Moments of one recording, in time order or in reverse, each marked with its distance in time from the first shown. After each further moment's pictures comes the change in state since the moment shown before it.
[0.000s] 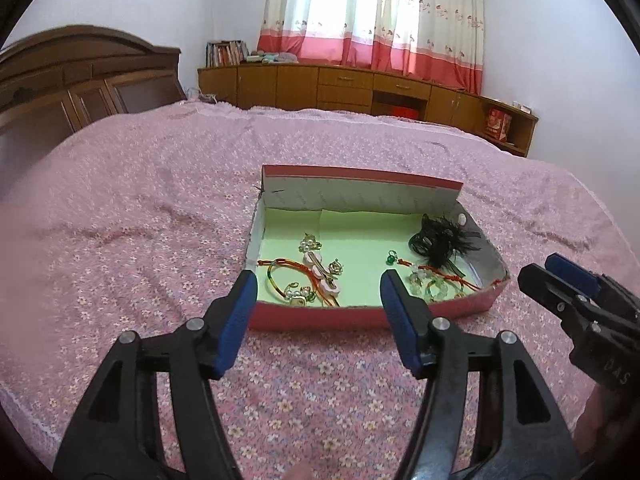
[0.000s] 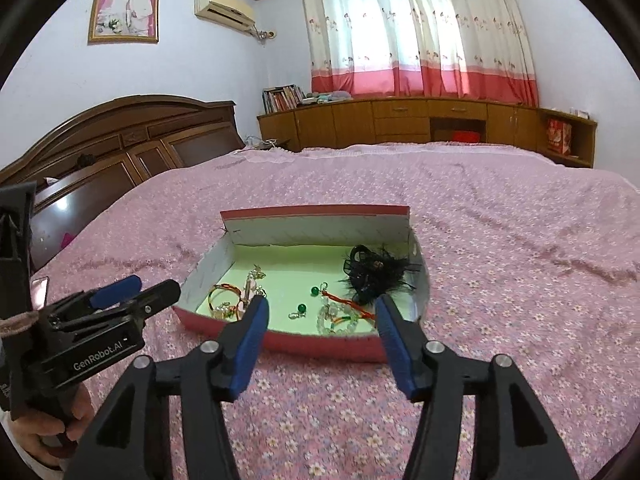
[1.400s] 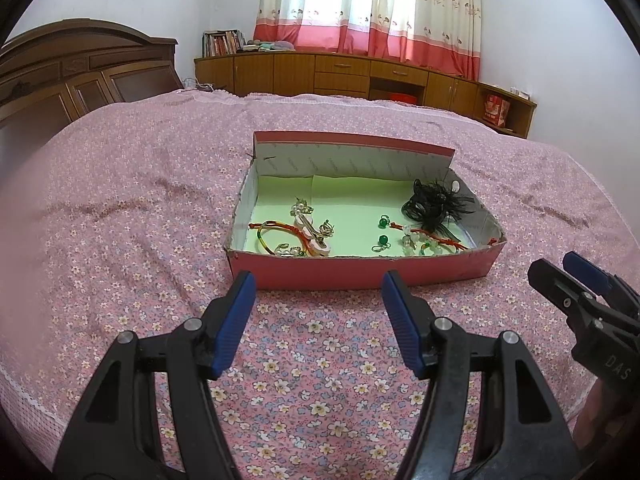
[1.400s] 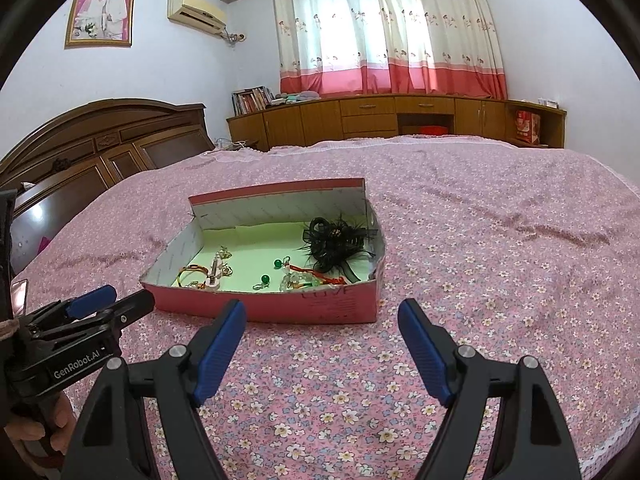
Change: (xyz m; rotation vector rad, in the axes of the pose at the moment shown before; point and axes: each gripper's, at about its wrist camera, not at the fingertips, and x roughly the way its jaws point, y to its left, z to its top) left arm 0.001 -0.011 -0.028 0.006 0.045 0.005; right arm -0.012 -0.015 -0.035 0.048 -0.004 -0.099
